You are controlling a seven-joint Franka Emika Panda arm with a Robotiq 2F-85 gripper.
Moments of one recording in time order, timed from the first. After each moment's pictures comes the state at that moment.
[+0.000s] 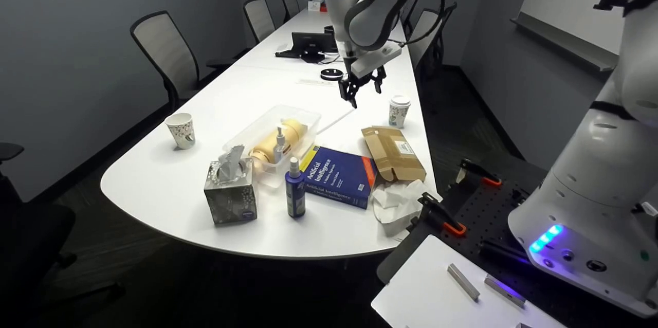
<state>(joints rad) 0.00 0.37 -0.04 -2.15 -0.49 2.36 0.59</state>
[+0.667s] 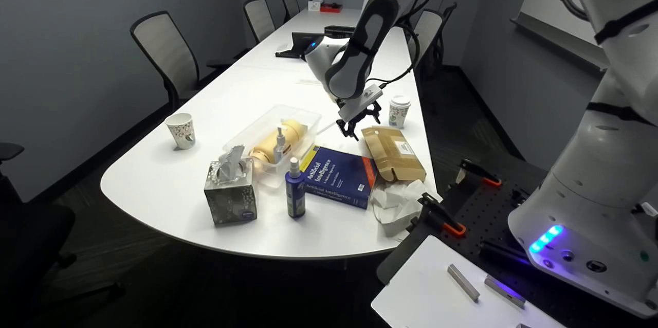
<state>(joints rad) 0.15 0.75 -0.18 -1.91 -0.48 2.27 0.75</state>
